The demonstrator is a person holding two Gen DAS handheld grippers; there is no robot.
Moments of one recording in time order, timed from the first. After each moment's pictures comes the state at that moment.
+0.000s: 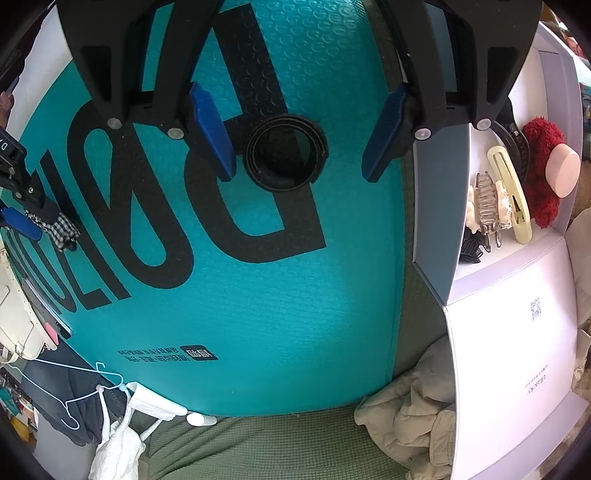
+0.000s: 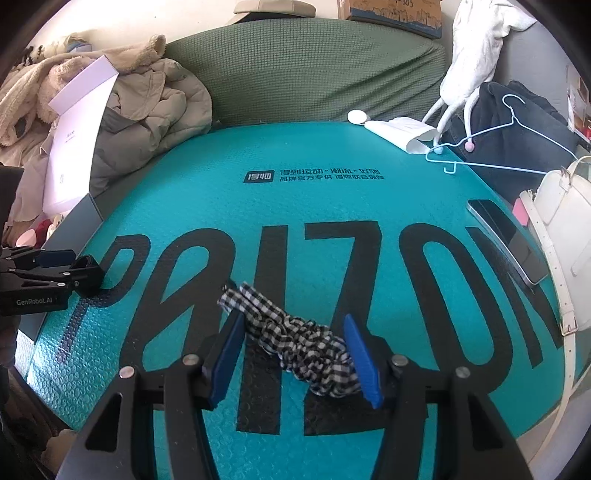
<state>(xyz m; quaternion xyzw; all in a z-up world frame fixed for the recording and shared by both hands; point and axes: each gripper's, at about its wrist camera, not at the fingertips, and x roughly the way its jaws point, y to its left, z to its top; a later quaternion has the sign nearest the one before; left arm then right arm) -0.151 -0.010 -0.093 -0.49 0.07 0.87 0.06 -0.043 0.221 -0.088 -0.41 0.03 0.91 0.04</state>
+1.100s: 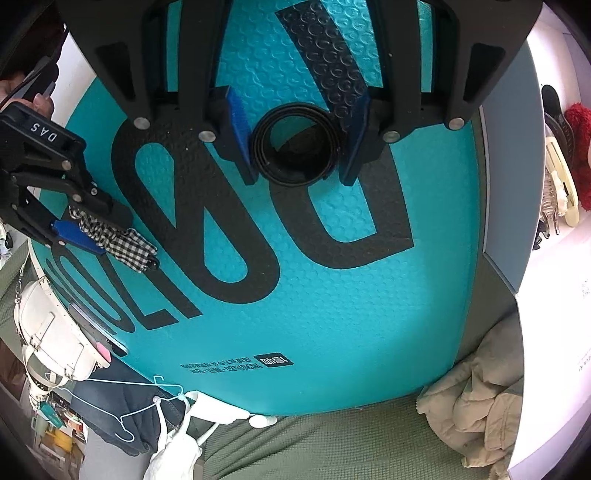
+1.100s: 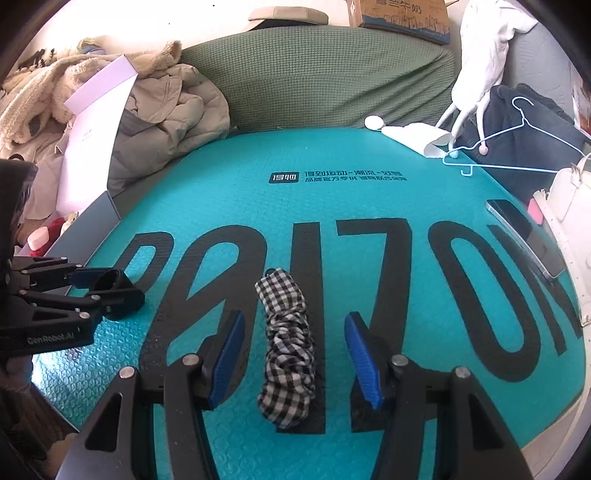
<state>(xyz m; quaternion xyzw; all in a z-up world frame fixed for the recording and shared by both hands) -0.128 0.028 -0.101 -0.47 0.07 0.87 0.16 -0.038 0.198 -0.101 -0.38 0.04 0.93 0.01</state>
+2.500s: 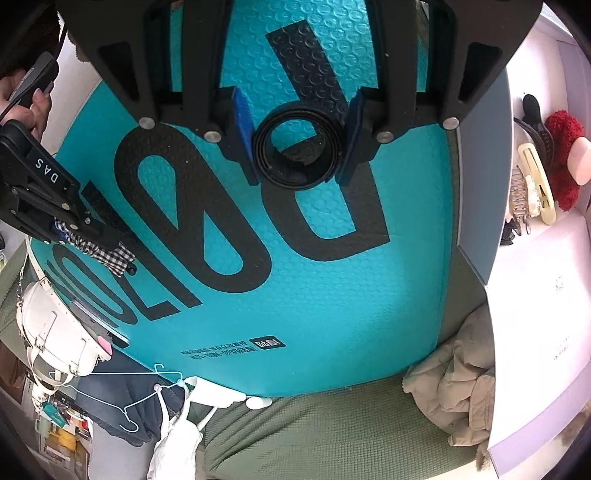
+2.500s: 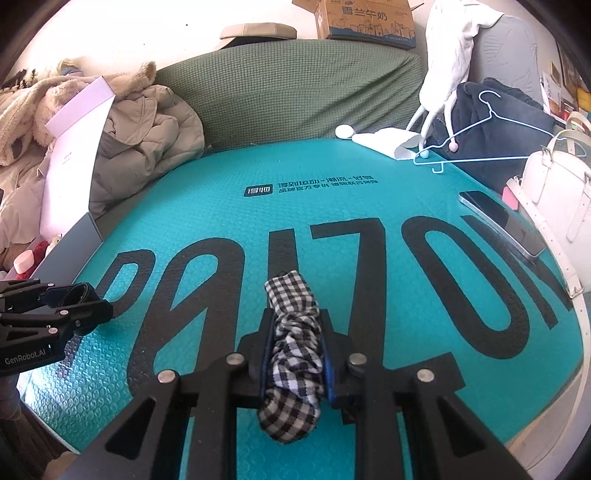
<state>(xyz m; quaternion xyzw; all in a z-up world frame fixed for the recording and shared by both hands) -0.105 0.017 -0.085 -0.43 0.08 0.89 0.14 -0.021 0.202 -0.095 -0.34 0.07 0.94 0.06</state>
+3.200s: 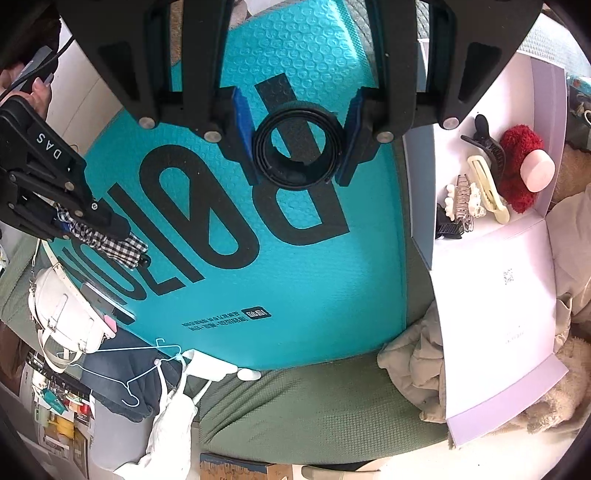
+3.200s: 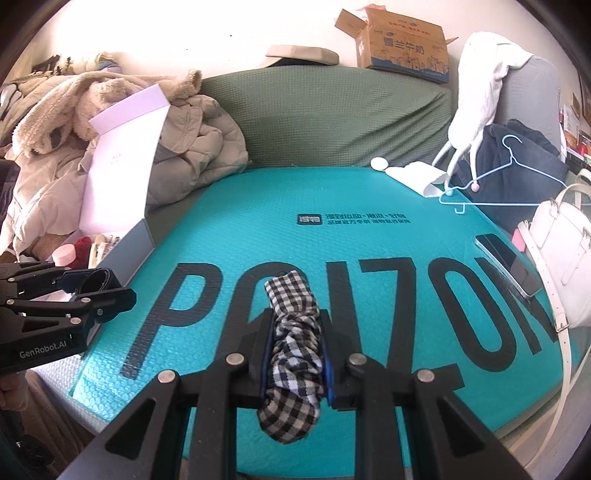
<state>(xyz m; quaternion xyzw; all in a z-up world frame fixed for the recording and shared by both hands) -0.058 -0.017 -0.027 -0.40 0.07 0.90 0.12 -0.001 0.149 -0.044 -0.32 0.02 0.95 0.01</state>
